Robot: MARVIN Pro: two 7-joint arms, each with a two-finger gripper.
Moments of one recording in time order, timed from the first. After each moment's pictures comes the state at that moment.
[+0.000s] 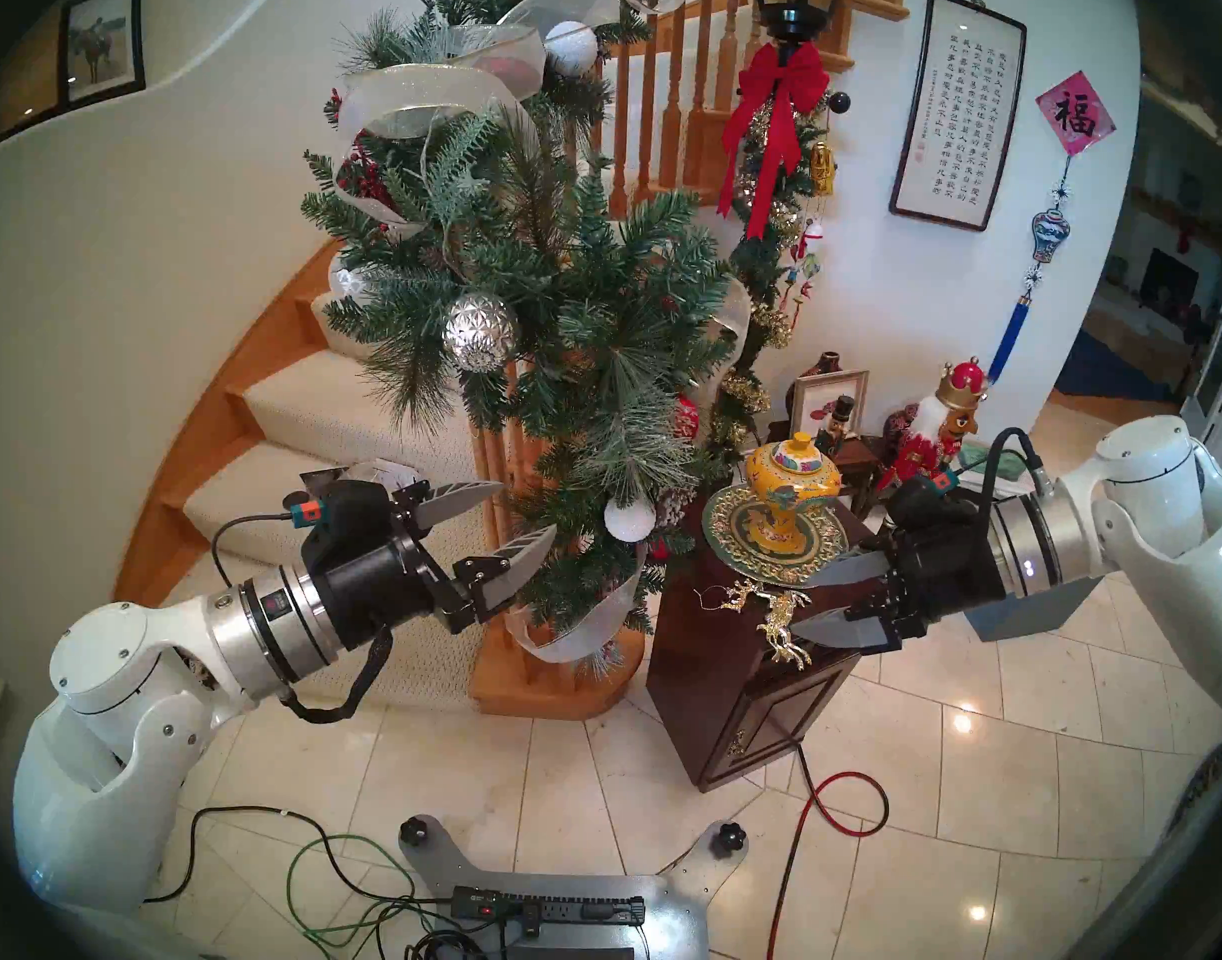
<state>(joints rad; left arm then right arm) 2.09 -1.06 -1.68 -2.41 -0.61 0.35 -0.52 -2.22 -0.35 2.20 -1.94 0.79 0.69 1.15</state>
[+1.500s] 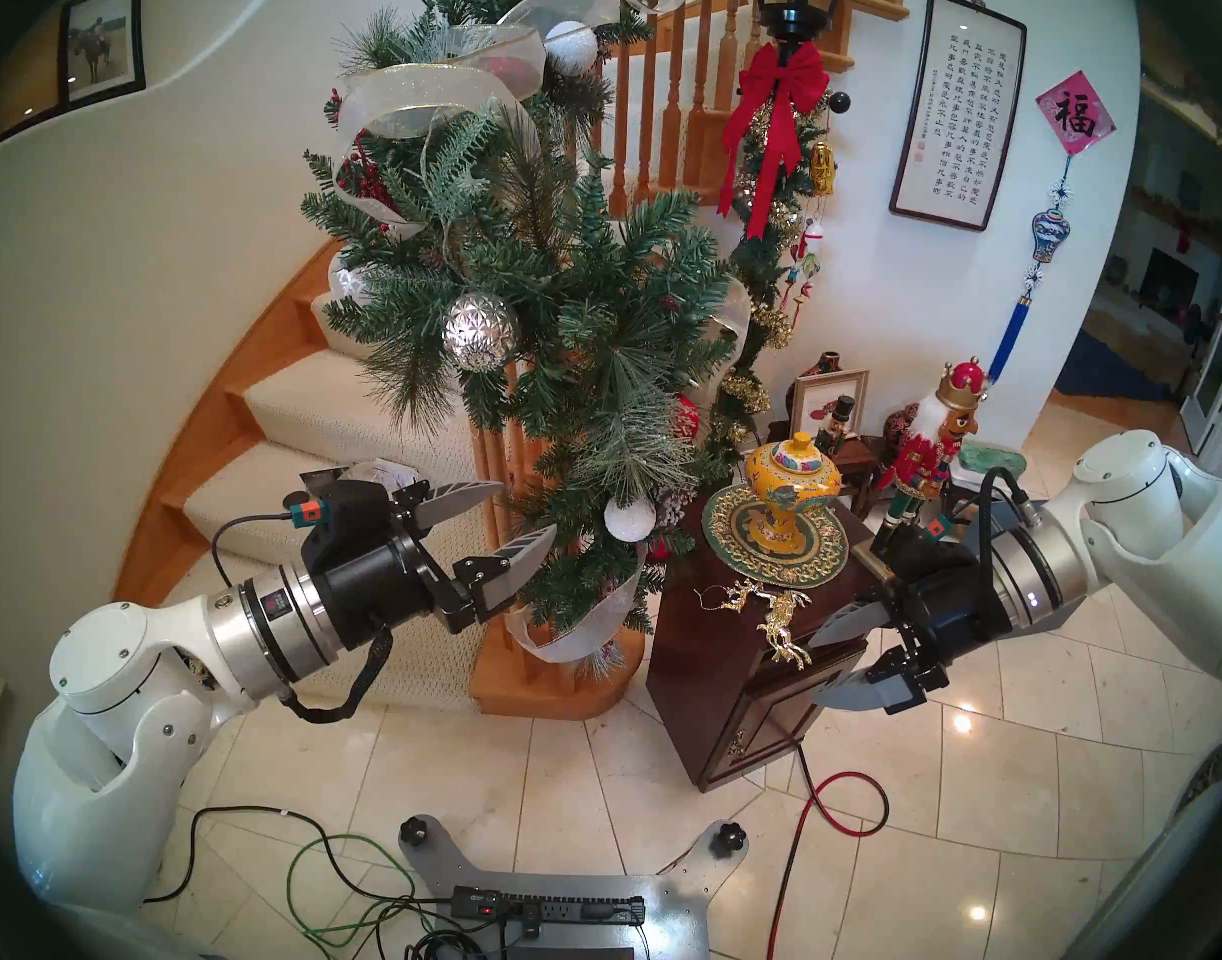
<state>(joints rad) 2.09 -1.06 -1.68 -2.41 -0.61 0.35 -0.52 -2.33 -0.16 2.13 -1.83 0.83 0.53 1.28</state>
